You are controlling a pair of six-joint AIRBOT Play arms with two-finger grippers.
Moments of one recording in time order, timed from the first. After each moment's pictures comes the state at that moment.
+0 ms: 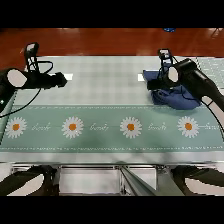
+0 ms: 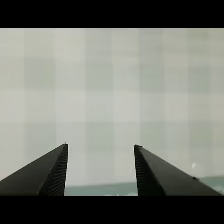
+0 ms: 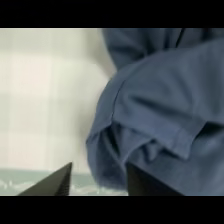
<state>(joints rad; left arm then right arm) -0.08 -1.18 1.02 1.31 -0.72 -1.57 0.30 -1.43 1.25 -1.79 1.01 1.88</state>
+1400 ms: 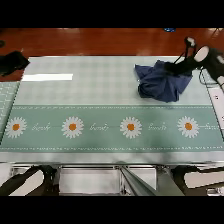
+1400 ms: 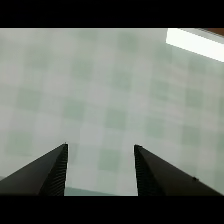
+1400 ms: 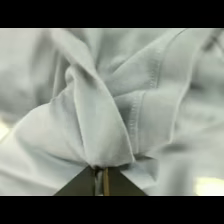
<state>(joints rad) 0.23 -1.10 1.26 1.30 -0.99 -1.55 -0.04 -1.62 1.53 -1.35 0.96 1.62</state>
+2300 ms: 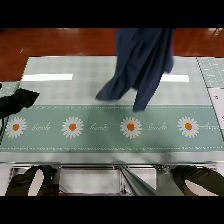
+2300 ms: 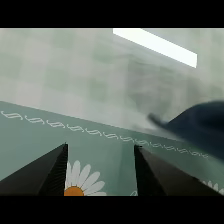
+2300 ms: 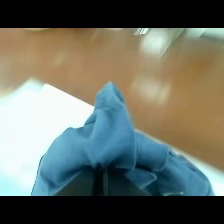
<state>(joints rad) 0.29 -0.55 0.73 1.02 -1.03 -1.48 0.43 -1.20 1.93 -1.30 1.17 1.44</state>
